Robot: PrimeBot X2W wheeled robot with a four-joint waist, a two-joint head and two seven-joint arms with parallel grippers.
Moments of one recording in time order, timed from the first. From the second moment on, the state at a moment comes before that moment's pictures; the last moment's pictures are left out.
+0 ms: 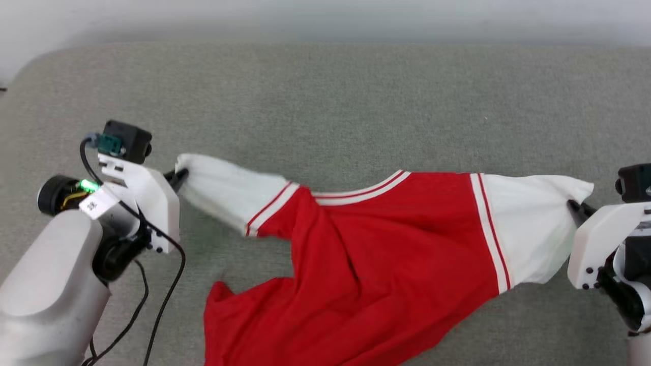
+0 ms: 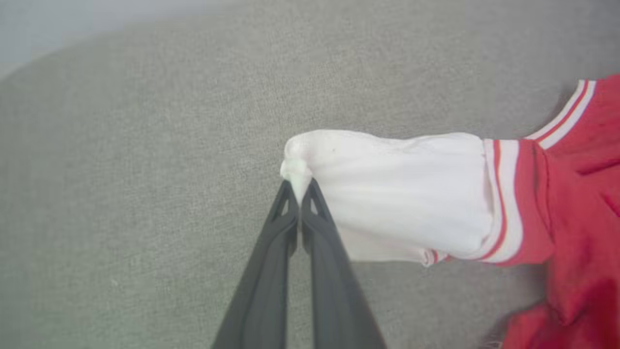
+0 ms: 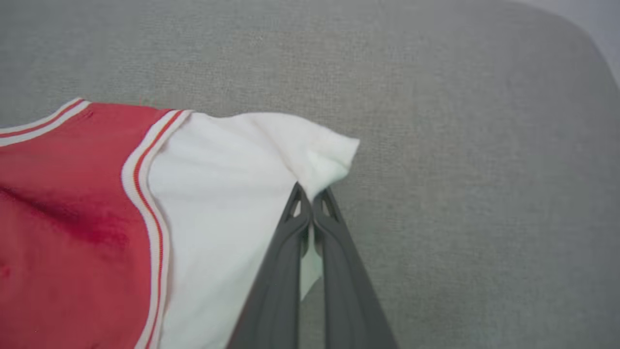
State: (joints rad) left arm -0.61 0.56 -0.48 0.38 -0.67 -0.11 0.42; right arm -0.26 -0.20 -0.13 0.01 0.17 0.13 0.65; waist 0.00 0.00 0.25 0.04
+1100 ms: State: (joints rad) left arm -1.44 0.48 -0.32 0.84 -0.60 -0.10 -0.15; right arm -1.31 -0.29 -0.04 0.50 -0.07 0.13 0.31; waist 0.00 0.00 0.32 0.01
